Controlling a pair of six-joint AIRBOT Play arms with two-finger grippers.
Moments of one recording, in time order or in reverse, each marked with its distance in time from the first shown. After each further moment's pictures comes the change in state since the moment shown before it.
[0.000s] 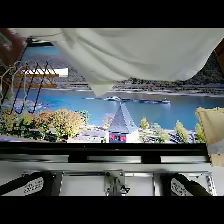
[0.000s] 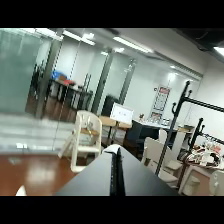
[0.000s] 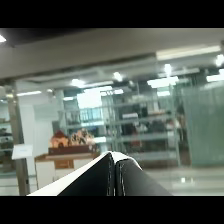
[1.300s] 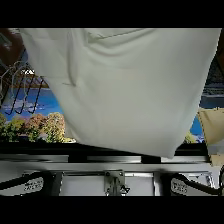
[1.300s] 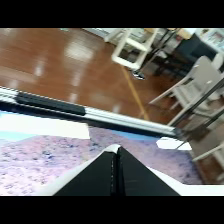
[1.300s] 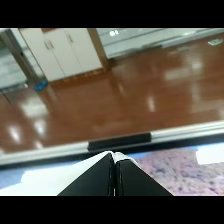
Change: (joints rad) left arm -0.001 -0.139 -0.117 0.407 -0.170 -0.515; right arm 0.002 -0.249 -0.003 -0.239 0.346 0.384
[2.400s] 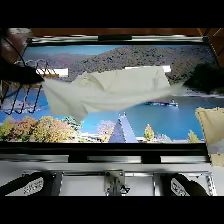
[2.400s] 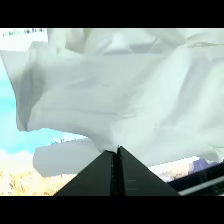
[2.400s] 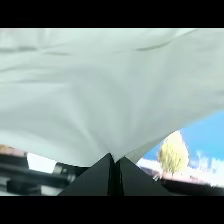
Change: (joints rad) left arm -0.019 0.142 -0.364 0.382 -0.673 0.126; right arm -0.001 0.305 -0.524 -0.089 0.805 0.068
